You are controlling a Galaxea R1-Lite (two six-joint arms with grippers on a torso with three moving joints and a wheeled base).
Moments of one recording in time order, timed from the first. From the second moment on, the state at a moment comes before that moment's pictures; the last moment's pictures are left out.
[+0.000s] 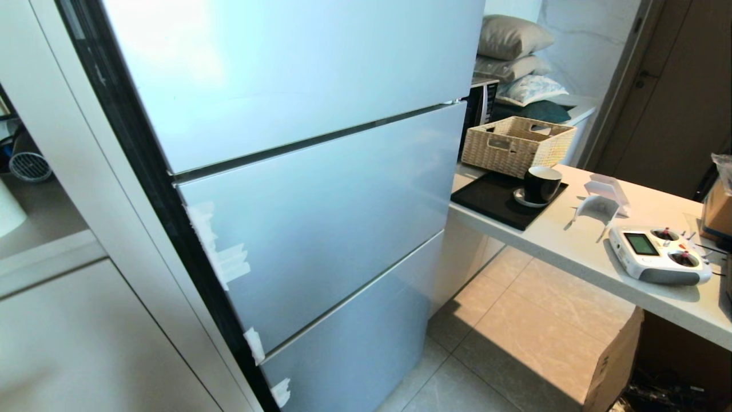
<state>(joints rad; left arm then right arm) 0.00 0.00 0.00 0.00 0.00 0.00 0.00 0.00 0.00 0.00 0.00 -0.01</state>
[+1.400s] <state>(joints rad) 0.00 0.00 0.00 0.00 0.00 0.00 0.00 0.00 0.00 0.00 0.00 -0.01</state>
